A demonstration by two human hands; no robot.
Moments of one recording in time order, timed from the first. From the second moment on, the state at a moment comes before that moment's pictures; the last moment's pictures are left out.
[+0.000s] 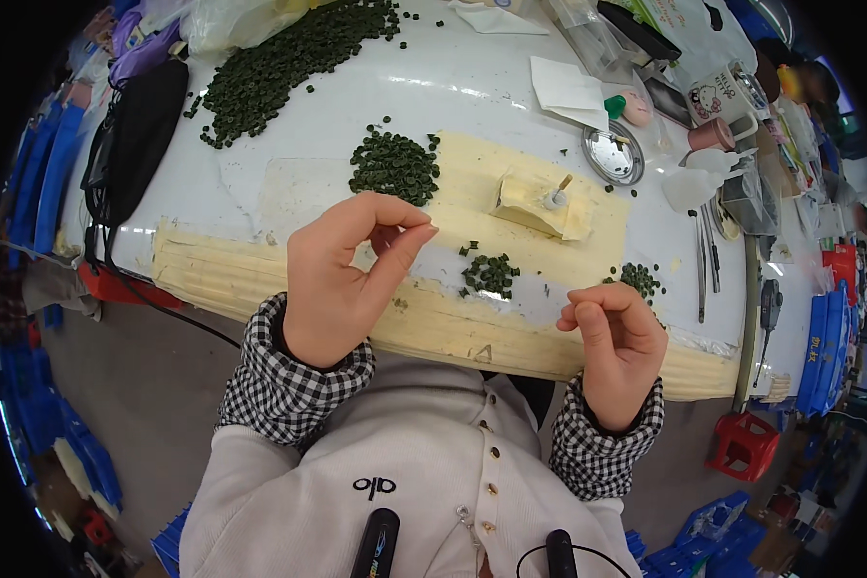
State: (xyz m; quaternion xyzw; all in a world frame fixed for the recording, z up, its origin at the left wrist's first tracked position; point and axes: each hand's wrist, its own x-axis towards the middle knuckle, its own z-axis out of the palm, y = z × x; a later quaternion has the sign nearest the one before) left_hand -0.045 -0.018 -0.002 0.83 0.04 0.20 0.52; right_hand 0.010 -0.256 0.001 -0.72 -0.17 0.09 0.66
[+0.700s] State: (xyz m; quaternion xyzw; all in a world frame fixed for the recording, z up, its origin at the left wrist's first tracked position) left_hand -0.031 -0.057 -0.019 0.47 0.04 -0.04 0.88; right_hand 0.018 -0.245 -0.013 -0.46 -0.09 0.29 0.83
